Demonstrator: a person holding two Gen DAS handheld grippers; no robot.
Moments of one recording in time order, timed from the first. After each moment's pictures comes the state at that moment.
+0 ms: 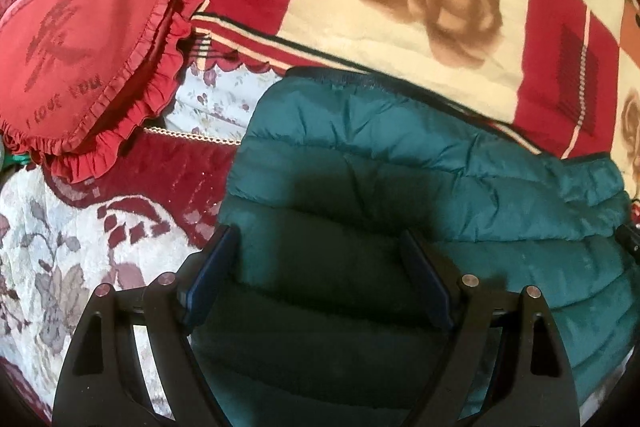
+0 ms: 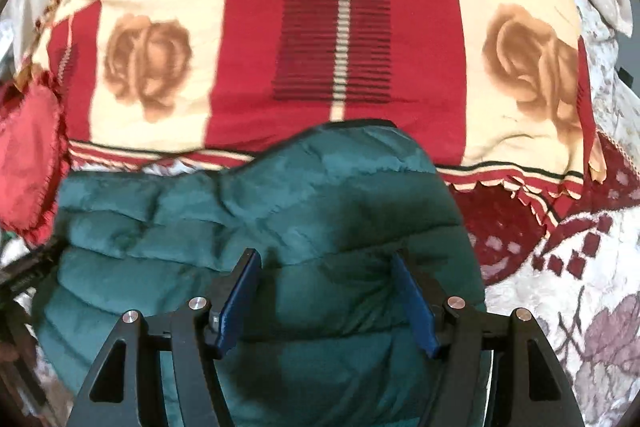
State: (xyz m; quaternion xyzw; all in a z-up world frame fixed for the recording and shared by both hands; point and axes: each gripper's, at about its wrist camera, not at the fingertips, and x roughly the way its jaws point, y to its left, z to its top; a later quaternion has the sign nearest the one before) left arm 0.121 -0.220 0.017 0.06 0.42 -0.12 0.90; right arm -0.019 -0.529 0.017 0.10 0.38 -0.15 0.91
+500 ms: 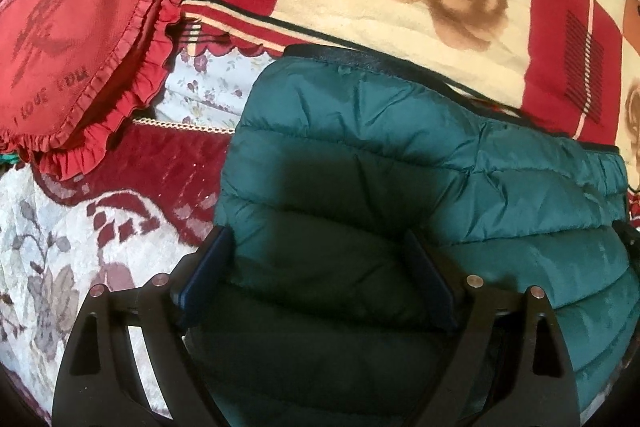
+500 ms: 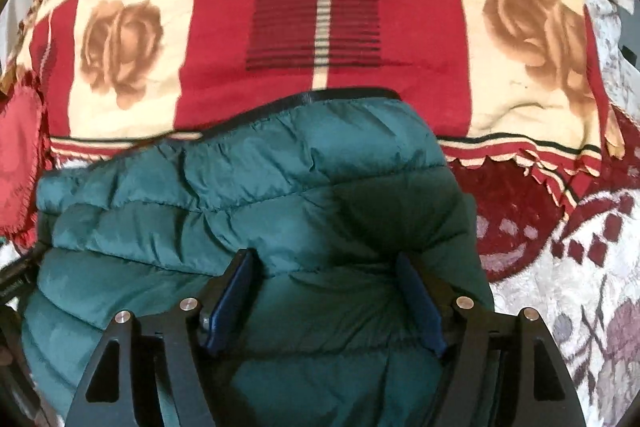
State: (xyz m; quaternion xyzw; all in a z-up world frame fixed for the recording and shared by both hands) left arm 0.127 -0.219 0.008 0.06 0.43 -0.13 0.89; right arm -0.021 -0.543 0.006 0.14 0.37 -0.15 0.91
